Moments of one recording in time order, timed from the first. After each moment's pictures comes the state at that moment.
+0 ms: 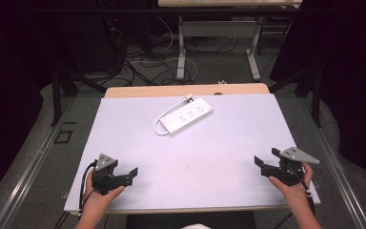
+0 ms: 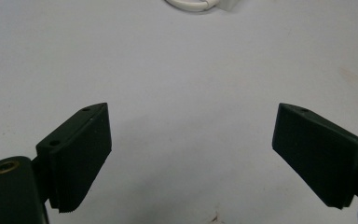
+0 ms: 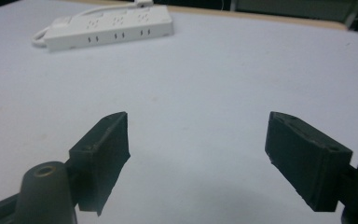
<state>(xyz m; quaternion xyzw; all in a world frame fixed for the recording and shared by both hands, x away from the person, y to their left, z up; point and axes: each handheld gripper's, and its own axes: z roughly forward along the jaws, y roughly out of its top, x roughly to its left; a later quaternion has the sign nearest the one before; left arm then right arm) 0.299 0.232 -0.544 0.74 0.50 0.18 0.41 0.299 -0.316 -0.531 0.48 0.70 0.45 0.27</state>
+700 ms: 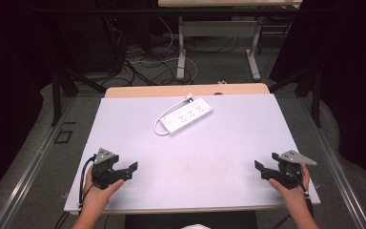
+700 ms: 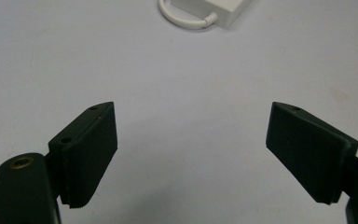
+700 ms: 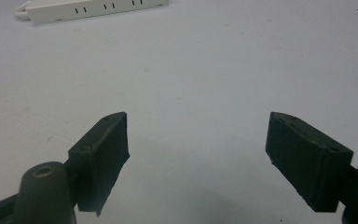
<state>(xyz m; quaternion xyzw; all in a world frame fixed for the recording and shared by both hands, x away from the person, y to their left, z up) 0.310 0.231 -0.528 0.74 0.50 0.18 0.41 0.301 -0.324 -0.547 0.49 0.71 0.44 0.26</state>
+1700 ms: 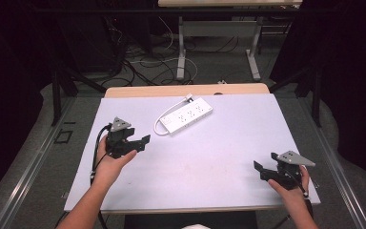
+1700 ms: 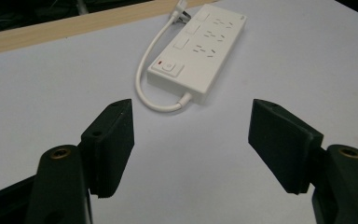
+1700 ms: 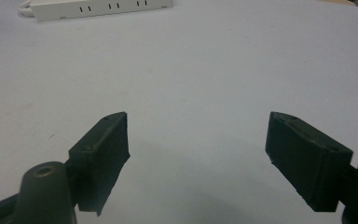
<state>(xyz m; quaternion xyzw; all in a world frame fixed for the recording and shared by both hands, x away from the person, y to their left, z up) 0.367 0.182 -0.459 0.77 0.45 0.20 0.41 0.299 -0.320 -0.547 0.48 0.71 0.44 0.27</state>
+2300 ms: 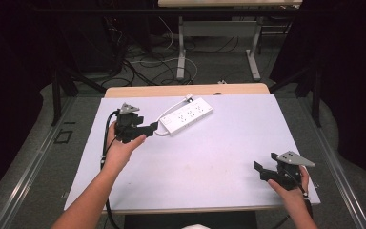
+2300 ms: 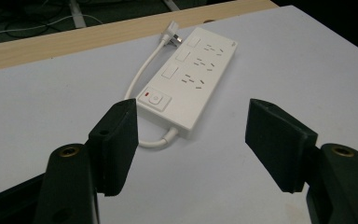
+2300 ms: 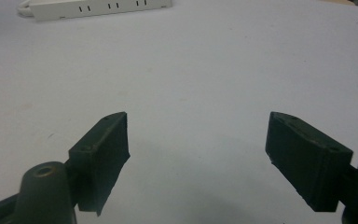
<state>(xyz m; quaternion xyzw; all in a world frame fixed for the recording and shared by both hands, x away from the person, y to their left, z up) 0.397 0.160 -0.436 0.76 0.46 0.18 0.42 0.298 -0.319 -0.548 0.48 0.71 0.43 0.27</state>
